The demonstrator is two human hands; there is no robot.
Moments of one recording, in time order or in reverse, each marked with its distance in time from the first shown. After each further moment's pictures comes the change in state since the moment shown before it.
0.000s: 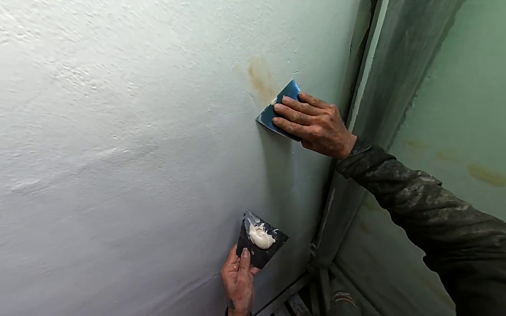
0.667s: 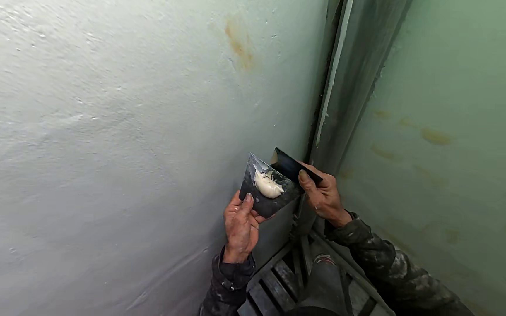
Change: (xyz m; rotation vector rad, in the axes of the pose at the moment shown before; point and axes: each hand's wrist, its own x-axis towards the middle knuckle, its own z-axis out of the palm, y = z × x) left_hand 0.019 0.059 0.057 -0.316 -0.207 -0.365; right_hand -0.086 -0.201 -0.049 0.966 0.308 0.972
